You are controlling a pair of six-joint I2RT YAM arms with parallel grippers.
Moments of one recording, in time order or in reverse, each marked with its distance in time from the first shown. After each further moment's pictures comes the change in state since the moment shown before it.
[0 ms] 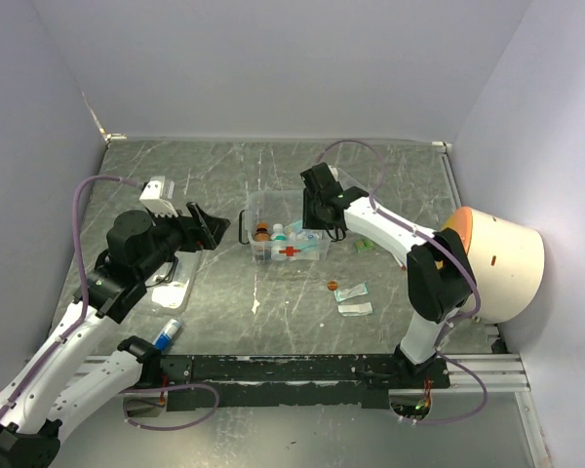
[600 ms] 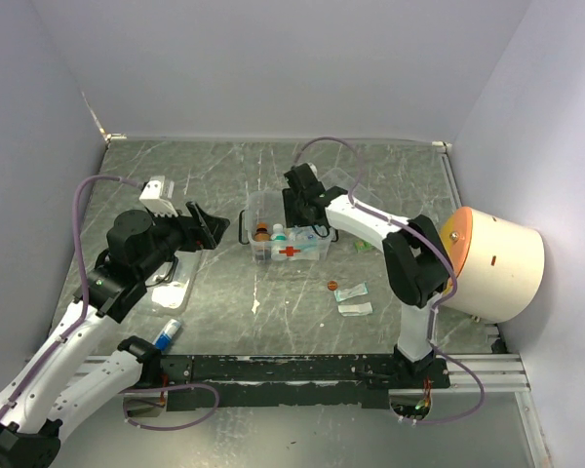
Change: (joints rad) left arm 0.004 0.002 0.000 0.000 0.000 0.000; right arm 0.045 0.145 0.092 0.080 0.029 -0.124
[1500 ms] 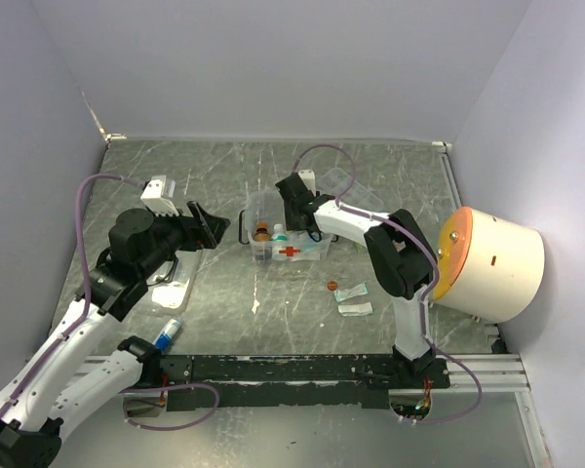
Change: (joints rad) left arm 0.003 0.013 0.000 0.000 0.000 0.000; right arm 0.025 0.131 -0.002 0.107 0.205 0.050
